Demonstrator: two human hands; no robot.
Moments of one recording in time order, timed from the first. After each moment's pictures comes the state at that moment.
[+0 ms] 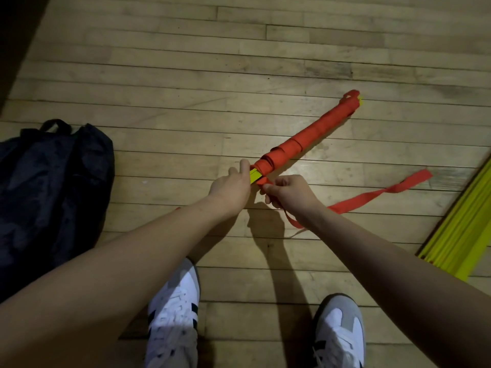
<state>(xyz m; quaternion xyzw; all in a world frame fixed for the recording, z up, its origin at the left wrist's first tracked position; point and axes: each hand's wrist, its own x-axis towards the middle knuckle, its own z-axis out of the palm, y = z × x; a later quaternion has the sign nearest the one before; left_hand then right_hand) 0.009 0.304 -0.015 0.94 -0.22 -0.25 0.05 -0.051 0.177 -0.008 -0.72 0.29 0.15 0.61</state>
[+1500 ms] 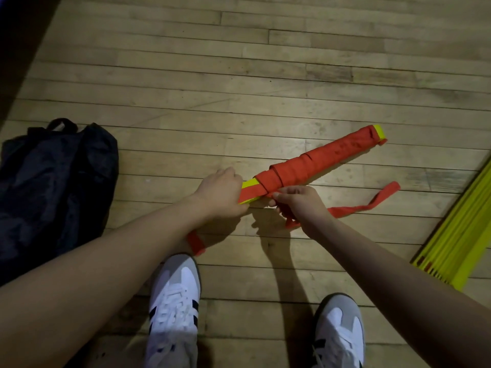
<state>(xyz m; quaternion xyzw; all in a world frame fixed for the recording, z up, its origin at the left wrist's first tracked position) 0.012 0.333 0.002 0.91 -0.34 -0.24 -0.02 -0.075 0.175 -0.001 -0.64 0.33 0.14 0.68</state>
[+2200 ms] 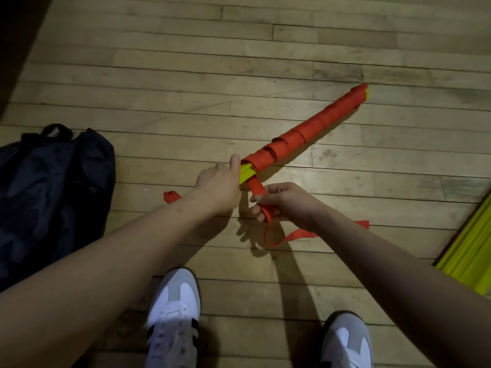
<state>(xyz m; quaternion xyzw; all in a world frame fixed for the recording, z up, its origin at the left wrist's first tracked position) 0.043 0.318 -0.004 0.94 -0.24 -0.22 -0.03 -0.031 0.171 0.000 -0.62 0.22 0.33 0.68</state>
